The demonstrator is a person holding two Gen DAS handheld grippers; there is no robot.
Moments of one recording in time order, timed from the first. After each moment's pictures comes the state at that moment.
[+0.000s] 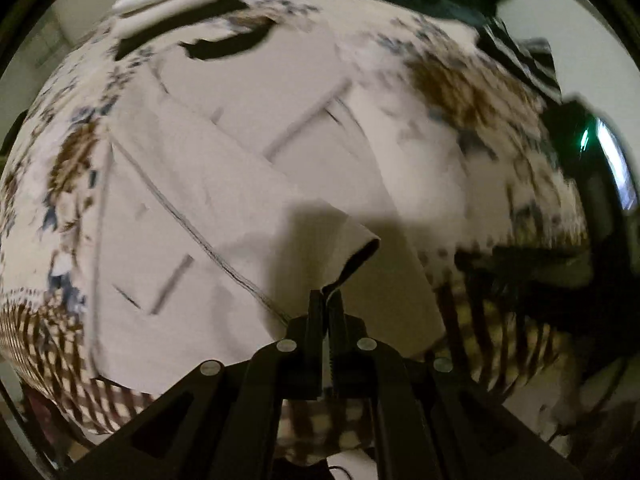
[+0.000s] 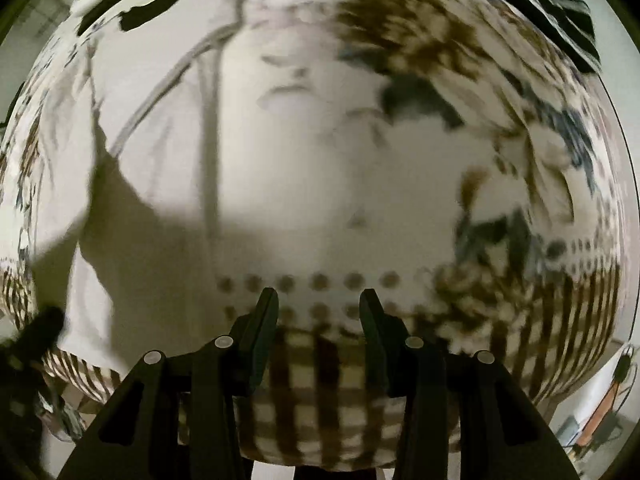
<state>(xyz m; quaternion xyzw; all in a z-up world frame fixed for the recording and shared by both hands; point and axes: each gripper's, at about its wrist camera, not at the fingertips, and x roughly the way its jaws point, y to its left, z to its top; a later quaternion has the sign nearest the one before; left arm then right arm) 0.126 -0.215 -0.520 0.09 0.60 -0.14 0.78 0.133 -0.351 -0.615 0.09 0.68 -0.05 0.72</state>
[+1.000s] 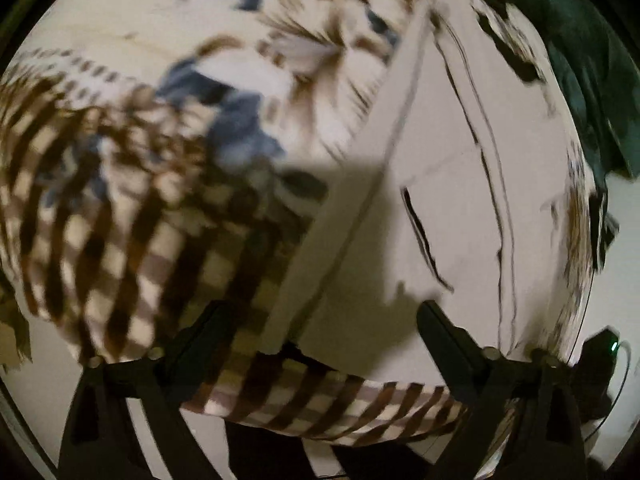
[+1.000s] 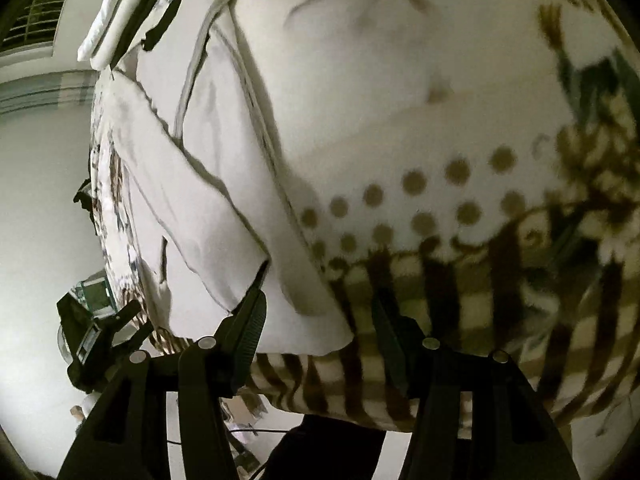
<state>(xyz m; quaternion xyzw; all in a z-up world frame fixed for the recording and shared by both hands) 0.135 0.059 -0.574 -0.20 0.68 0.00 0.70 0.070 -0.432 -0.640 0.34 0.69 0.08 0.63</state>
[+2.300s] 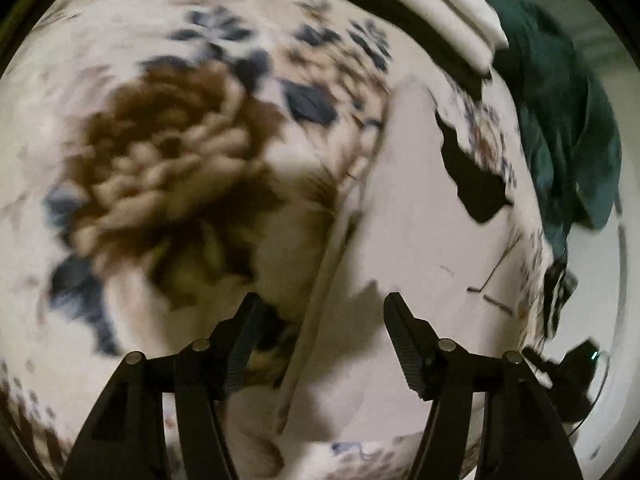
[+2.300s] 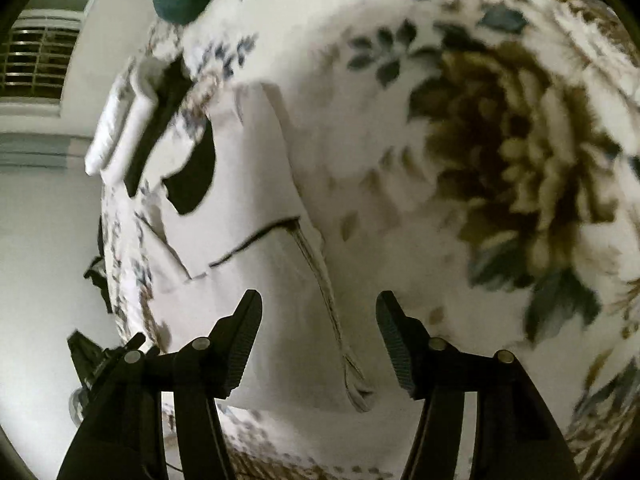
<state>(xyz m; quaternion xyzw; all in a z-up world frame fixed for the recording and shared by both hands) 0.350 0.078 -0.550 -0.24 0.63 -0.07 0.73 0.285 -0.434 -0.601 0.37 0.61 0.02 0.70</state>
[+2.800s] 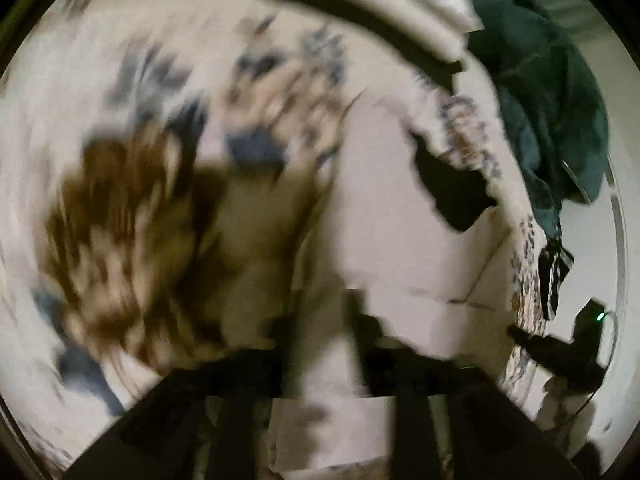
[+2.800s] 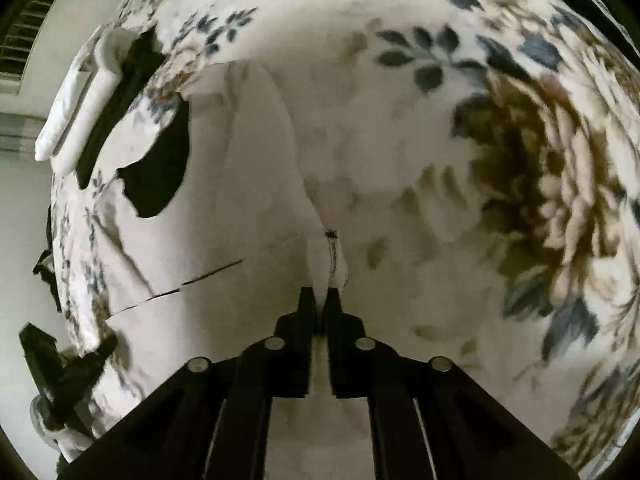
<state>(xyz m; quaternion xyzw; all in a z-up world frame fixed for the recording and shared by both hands) 0.400 0.068 -0.522 -0.19 0.63 -0.12 0.75 0.335 -0.400 -0.583 0.28 0.64 -0.03 0.72</state>
